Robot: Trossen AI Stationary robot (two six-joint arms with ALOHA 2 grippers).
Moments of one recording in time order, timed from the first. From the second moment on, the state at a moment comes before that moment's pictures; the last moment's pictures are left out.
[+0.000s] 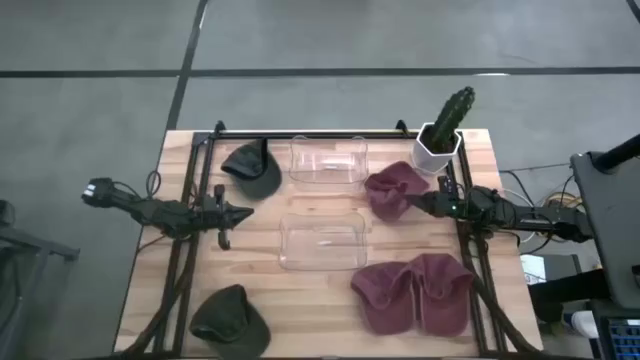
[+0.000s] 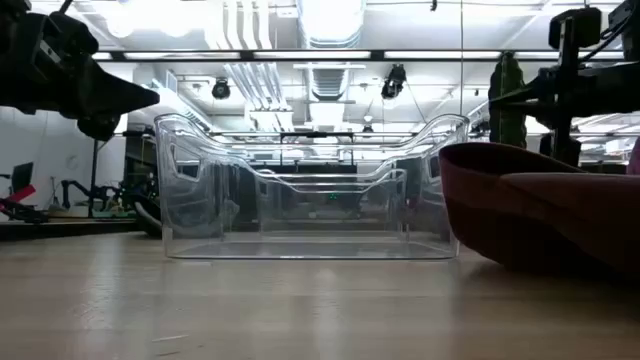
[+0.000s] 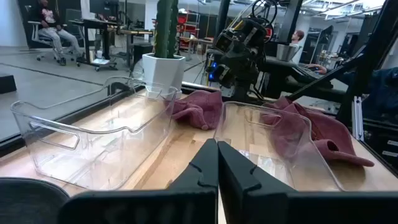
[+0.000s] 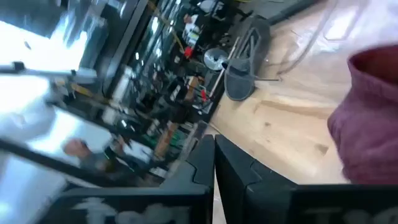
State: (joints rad) left arm -0.35 0.16 0.01 0.06 -0.56 -0.16; right arm -0.10 0.10 0.02 0.05 0.15 1.19
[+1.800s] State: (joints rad) left arm -0.35 0.16 0.01 0.53 -0.64 -0.42; right arm -0.10 0.66 0.58 -1.03 0.36 2.00
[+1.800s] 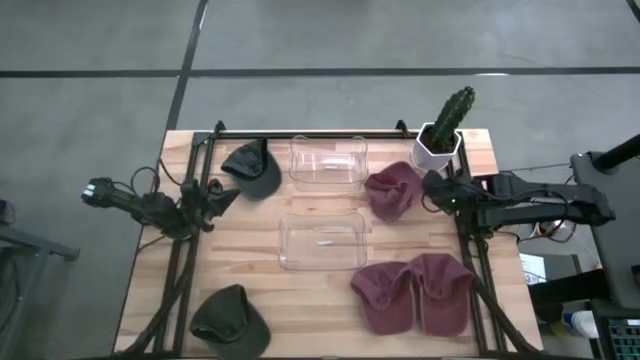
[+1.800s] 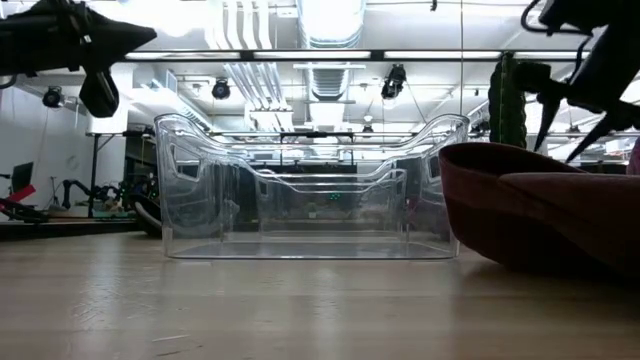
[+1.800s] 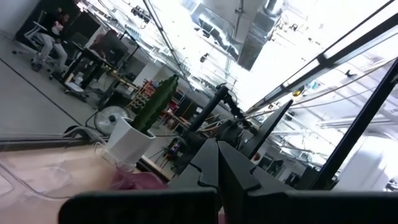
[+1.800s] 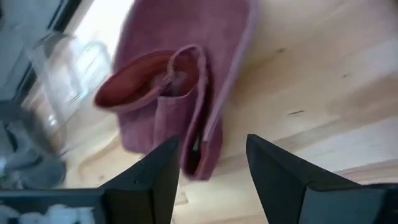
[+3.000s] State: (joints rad) left arm -0.35 0.16 0.01 0.53 -0.64 -0.45; right arm -0.13 0.91 0.33 -0.58 0.49 2.11
